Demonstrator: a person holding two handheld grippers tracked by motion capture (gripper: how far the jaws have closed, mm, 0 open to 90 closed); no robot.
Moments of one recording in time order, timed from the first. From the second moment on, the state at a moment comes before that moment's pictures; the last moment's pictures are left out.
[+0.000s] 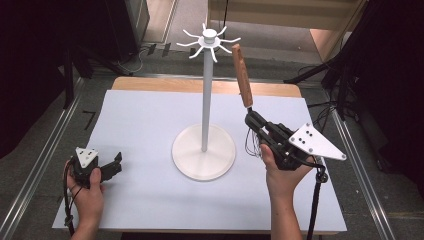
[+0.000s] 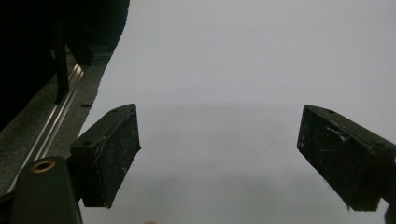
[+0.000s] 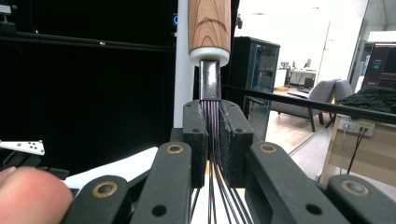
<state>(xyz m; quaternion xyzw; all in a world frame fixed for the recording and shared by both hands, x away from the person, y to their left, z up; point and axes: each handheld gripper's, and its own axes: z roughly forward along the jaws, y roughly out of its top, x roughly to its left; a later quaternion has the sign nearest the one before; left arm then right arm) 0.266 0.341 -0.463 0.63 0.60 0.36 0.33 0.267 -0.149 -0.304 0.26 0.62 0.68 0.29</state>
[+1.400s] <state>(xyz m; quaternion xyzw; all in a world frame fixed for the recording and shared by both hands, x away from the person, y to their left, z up) 0.266 0.341 -0.464 0.63 0.60 0.36 0.33 0.277 -0.136 -0.317 0.26 0.63 0.68 0.27</state>
